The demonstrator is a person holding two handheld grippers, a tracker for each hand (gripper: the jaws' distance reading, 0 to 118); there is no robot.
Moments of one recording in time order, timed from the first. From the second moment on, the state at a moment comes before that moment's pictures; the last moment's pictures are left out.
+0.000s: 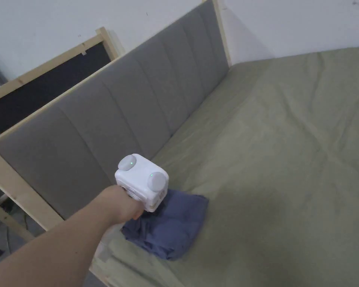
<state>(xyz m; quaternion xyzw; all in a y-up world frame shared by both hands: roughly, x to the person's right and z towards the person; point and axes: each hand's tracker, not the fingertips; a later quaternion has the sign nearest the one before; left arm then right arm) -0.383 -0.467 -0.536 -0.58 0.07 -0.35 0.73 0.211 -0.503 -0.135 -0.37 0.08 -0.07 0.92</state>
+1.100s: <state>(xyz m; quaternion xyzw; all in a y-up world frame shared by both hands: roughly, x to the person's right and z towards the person) -0.077 -0.255 -0.059 0.00 -0.15 -0.01 0.99 0.269 -0.309 0.066 -0.09 -0.09 0.03 0.99</state>
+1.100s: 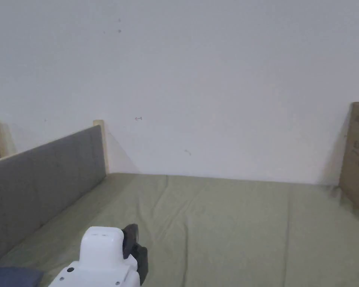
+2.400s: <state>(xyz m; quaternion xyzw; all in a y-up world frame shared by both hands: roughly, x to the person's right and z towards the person) -0.025 -0.335 -0.061 0.03 -0.16 -0.04 0.99 0.292 -0.350 0.063 -0.05 -0.21 0.03 0.98</state>
